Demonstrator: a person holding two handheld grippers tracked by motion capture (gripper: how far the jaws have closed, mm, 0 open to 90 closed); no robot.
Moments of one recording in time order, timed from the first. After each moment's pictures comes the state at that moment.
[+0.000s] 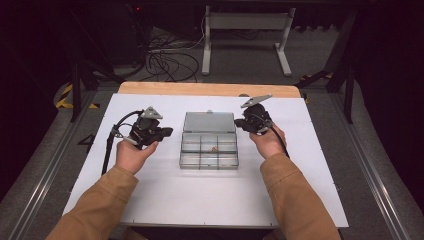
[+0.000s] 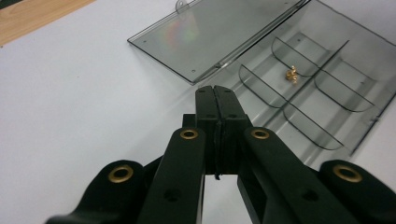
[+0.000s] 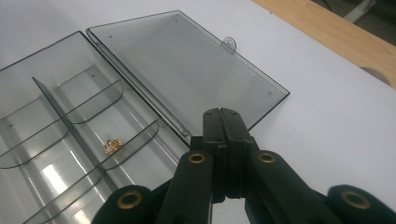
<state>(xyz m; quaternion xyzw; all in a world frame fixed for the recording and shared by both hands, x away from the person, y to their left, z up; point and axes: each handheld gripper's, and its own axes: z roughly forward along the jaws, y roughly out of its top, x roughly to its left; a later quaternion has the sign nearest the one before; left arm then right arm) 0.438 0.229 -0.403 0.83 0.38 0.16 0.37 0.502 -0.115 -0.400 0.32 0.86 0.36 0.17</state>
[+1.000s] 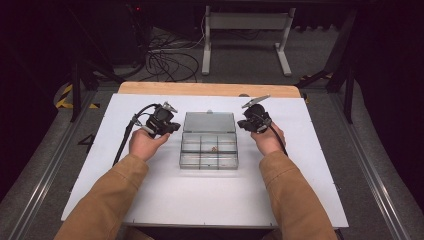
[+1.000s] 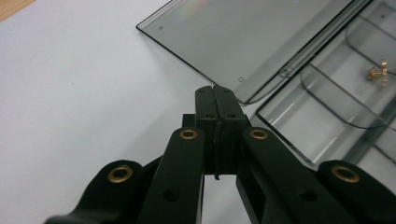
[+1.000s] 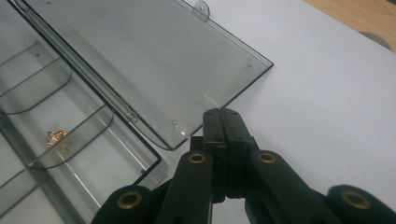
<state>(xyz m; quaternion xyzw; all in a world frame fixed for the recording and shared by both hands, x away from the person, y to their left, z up) 0.500 0.206 -0.433 0.86 0.38 0.16 0.30 0.528 -0.123 -0.425 0.35 0.87 0.32 0.16</state>
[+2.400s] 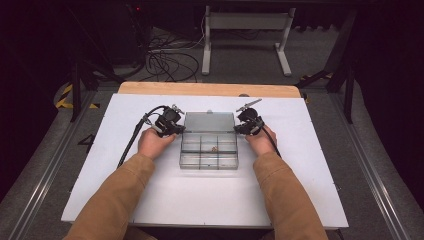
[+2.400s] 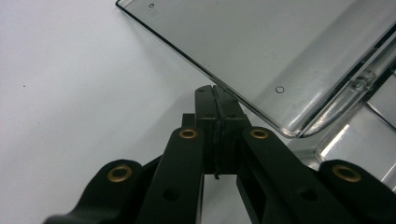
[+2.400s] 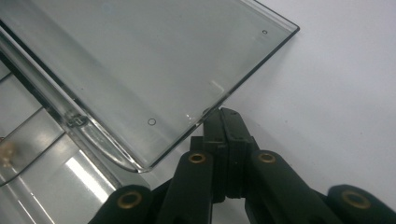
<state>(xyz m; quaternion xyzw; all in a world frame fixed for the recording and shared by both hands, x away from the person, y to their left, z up) 0.528 0.193 -0.466 0.87 0.39 0.13 0.28 0.549 -0.112 -0.462 0.37 0.87 0.30 0.13</state>
